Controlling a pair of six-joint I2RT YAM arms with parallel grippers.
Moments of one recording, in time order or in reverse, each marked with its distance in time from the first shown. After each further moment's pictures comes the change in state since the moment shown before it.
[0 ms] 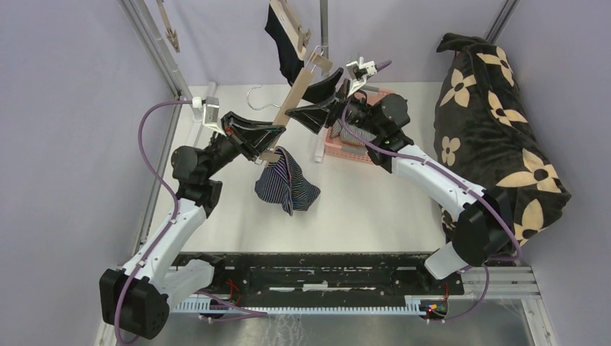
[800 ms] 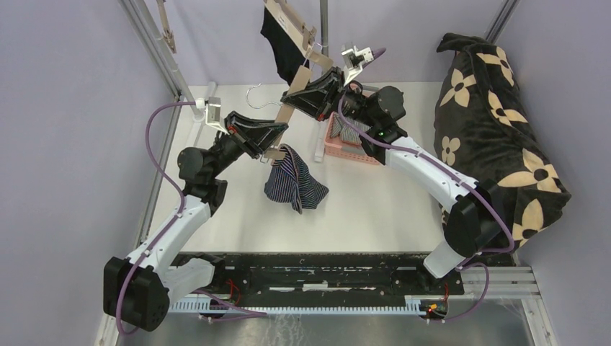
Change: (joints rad) left arm -0.029 0.056 -0.035 0.114 -0.069 -0.062; right arm 0.007 0.078 0.121 0.037 -0.047 0.142
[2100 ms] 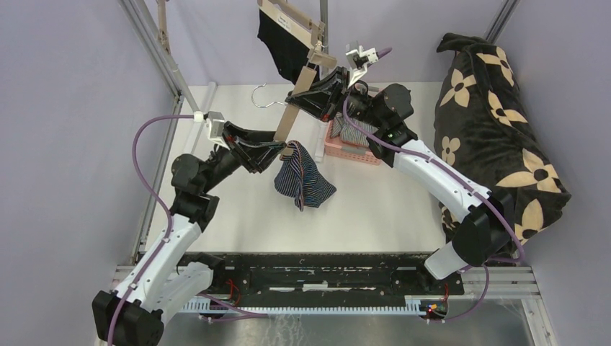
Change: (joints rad) left arm -0.009 -0.197 -0.034 -0.359 -0.026 0.260; right arm -0.002 -0.078 -0.002 -0.139 0.017 -0.094
